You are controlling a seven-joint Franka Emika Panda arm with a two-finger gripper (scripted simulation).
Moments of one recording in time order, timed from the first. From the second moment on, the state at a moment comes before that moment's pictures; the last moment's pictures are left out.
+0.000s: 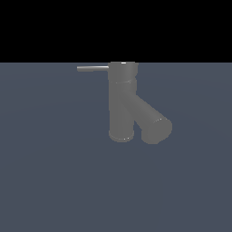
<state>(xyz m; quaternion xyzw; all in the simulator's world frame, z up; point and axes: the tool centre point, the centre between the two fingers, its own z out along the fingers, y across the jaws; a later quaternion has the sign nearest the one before) -0.202 0.065 0.435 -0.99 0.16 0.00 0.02</state>
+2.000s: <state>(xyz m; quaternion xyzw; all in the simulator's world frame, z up) -0.020 0.119 0.300 -0.83 0.55 0.00 0.01</state>
